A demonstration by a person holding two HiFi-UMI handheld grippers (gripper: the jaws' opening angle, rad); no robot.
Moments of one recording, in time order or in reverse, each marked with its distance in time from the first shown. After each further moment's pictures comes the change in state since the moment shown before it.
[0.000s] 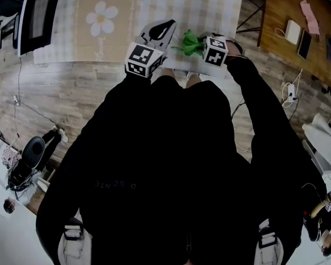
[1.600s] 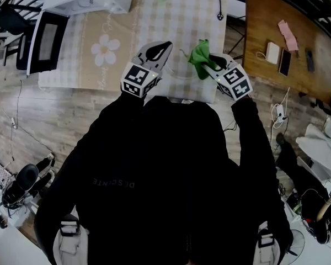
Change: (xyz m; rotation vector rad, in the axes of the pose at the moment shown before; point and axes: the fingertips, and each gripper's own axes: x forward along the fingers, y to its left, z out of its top) left arm -0.009 -0.006 0.085 0.092 -0.090 -0.065; right arm -0.190 -0.050 0.030 0.470 -0.554 -0.307
